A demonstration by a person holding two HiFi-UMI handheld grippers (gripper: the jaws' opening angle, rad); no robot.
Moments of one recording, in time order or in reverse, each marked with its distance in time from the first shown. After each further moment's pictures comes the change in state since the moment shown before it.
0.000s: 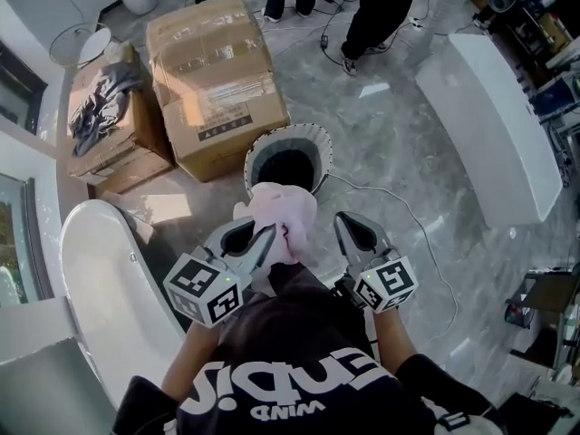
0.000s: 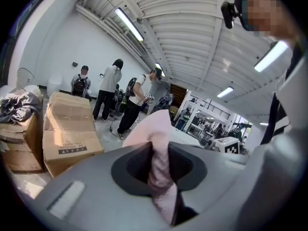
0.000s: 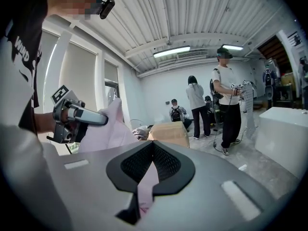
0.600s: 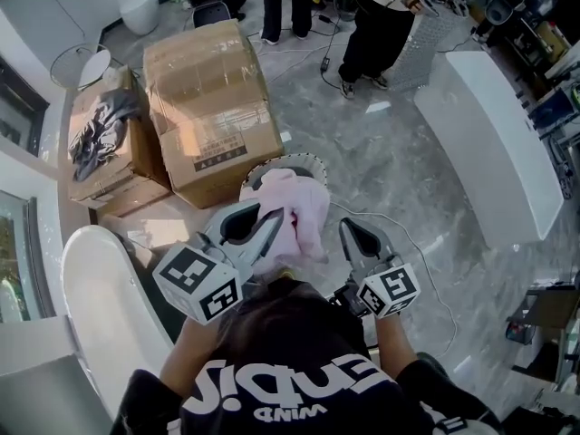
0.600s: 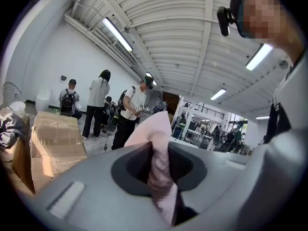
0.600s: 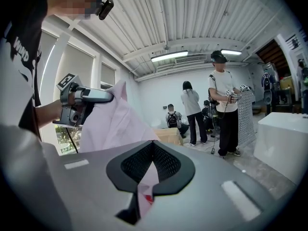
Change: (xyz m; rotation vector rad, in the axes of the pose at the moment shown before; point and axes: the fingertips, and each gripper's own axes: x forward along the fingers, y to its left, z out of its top) left arm 0.071 -0.006 0.129 0.109 -0.115 -0.059; right arm 0.031 -0.074 0.050 -0.013 -0.042 -0.028
